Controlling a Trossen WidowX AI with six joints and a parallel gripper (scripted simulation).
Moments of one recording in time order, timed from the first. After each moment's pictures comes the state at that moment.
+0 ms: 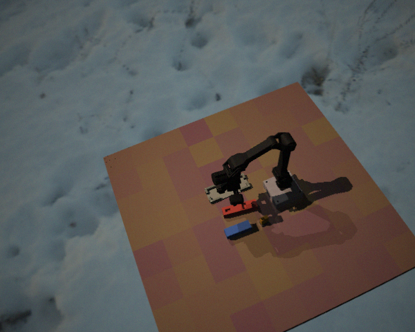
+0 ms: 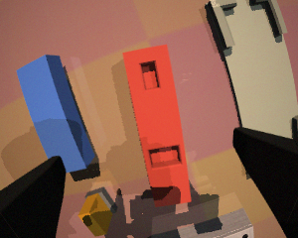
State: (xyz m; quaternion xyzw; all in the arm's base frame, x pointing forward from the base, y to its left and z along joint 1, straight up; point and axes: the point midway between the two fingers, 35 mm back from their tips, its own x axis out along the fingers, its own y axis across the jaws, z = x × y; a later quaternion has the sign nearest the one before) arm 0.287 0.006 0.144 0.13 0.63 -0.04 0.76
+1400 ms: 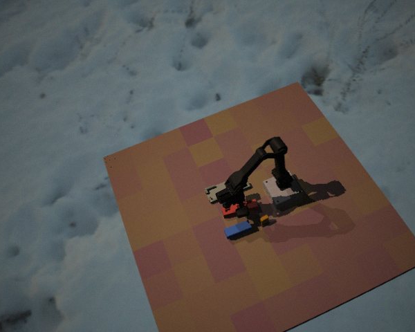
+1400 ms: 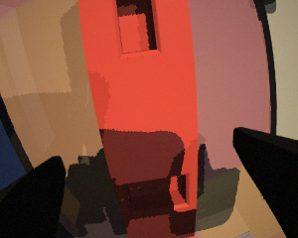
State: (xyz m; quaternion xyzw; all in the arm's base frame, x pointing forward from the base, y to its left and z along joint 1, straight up) arm 0.268 0.015 0.030 0.07 0.69 -0.06 0.72
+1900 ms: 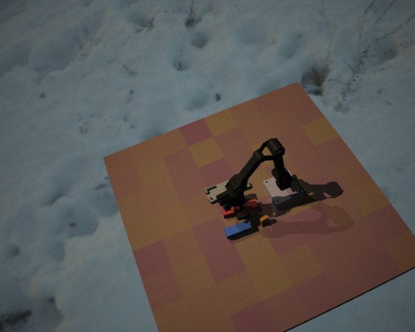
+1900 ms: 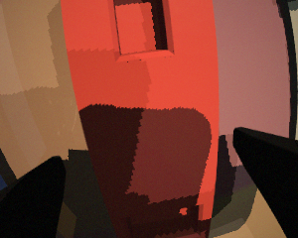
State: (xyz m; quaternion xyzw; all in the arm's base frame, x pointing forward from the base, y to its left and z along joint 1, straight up) arm 0.268 0.015 0.006 0.07 0.69 -0.06 0.72
